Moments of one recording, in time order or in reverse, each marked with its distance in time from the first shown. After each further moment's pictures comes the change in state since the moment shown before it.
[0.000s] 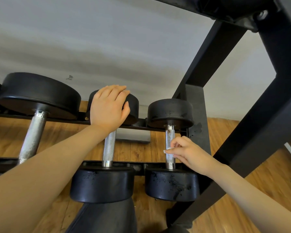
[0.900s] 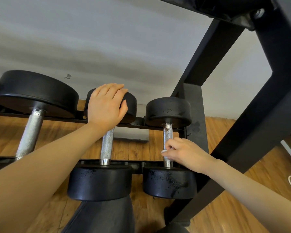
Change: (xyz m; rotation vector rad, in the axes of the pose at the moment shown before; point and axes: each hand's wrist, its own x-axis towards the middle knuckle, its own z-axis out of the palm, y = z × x) left_hand 0.000 -0.001 0.001 0.007 -0.008 0.003; right_hand 0.009 -0.001 0.004 -0.306 -0.089 -0.114
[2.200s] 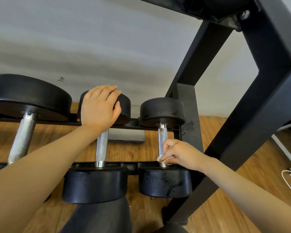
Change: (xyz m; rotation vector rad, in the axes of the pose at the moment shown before) left_hand 0.000 -0.001 0.000 -0.001 -0.012 0.004; right_hand -0.005 0.002 -0.006 0.501 -0.126 0.199
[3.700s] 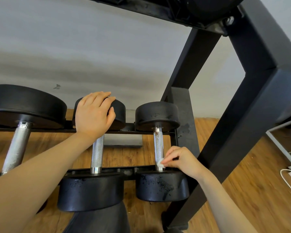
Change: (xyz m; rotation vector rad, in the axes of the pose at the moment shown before) left_hand 0.000 0.001 0.000 0.000 0.010 -0.001; right_hand -0.017 0.006 0.025 0.687 0.336 0.307
